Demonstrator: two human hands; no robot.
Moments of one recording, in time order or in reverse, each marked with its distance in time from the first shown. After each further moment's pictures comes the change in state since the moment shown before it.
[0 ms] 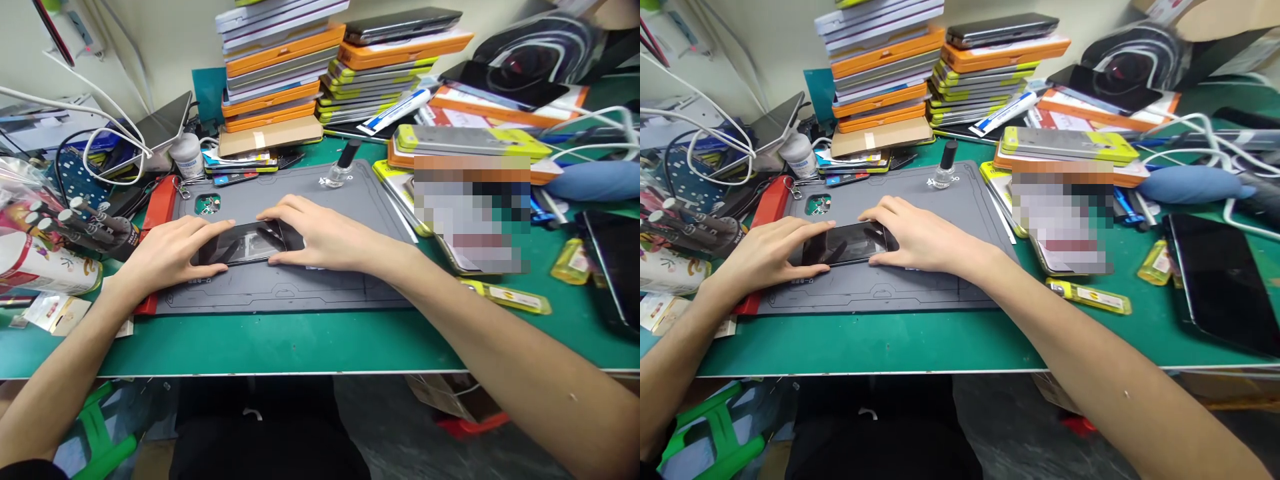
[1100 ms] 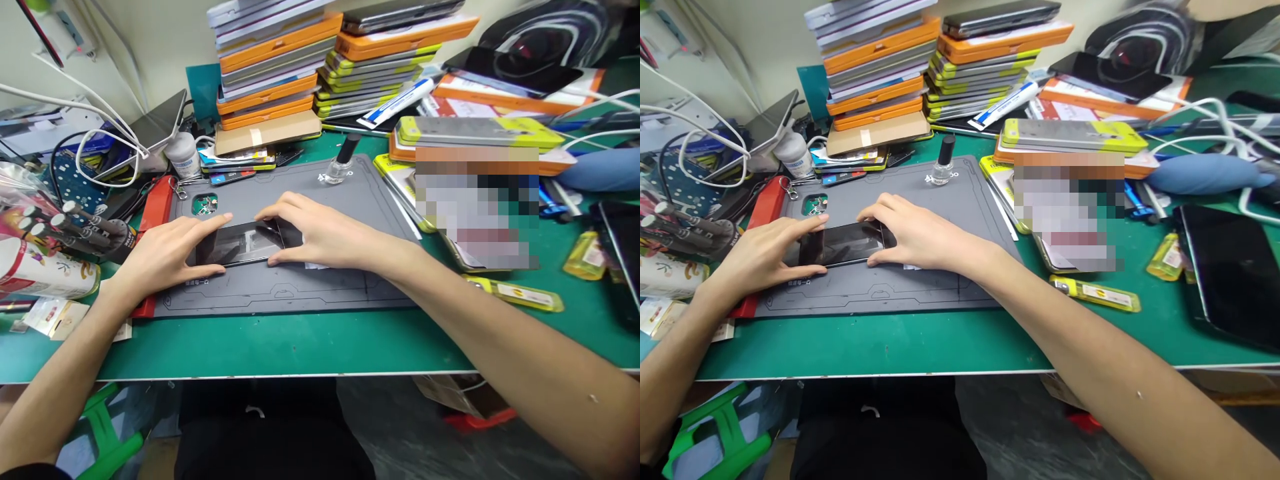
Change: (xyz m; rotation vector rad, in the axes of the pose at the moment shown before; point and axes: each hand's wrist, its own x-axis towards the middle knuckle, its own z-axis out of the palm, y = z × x) left_hand 0.000 0.001 -0.002 -0.018 -0.005 -0.071; right_hand 0.002 0.003 0.000 0.054 -0.002 0.011
